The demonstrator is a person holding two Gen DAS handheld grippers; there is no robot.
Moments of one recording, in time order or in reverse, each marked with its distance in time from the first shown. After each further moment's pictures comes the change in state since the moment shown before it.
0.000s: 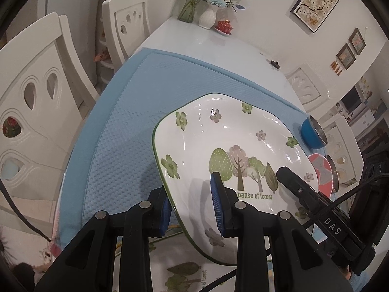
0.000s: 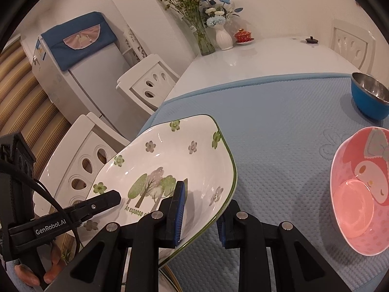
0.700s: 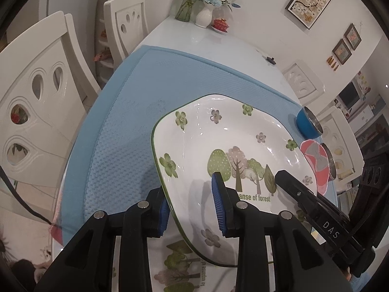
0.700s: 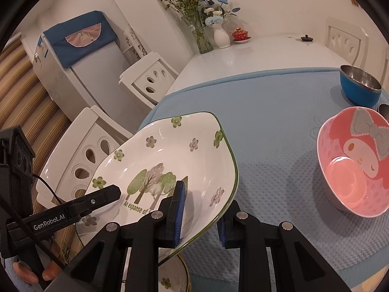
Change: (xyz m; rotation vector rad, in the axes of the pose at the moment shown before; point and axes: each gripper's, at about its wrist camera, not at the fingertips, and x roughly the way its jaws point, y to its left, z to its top) left arm -0.017 -0.001 -0.022 0.023 0.003 -0.001; right arm -0.023 0.006 -0.029 0.006 0.006 -0.013
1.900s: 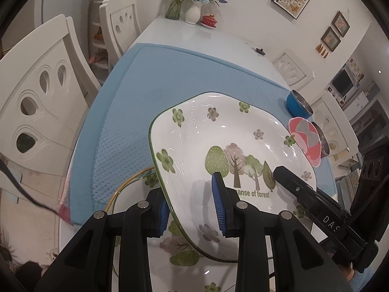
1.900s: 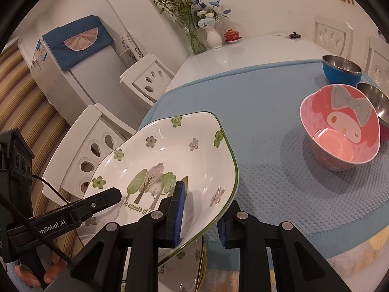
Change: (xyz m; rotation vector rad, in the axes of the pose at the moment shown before) left arm -0.026 -0.001 -0.028 0.064 0.016 -0.022; right arm -0.034 0.011 -0.034 0.040 -0.010 -0.027
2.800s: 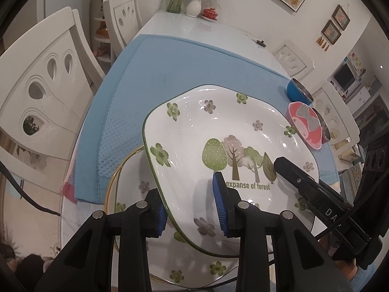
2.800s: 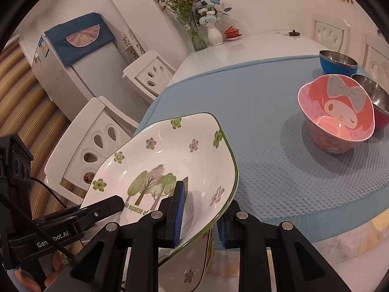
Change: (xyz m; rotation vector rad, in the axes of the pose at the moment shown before) left arm -0.007 0.003 -0.022 0.007 0.039 0.014; right arm -0.007 0.008 -0.021 -0.008 0.009 -0.004
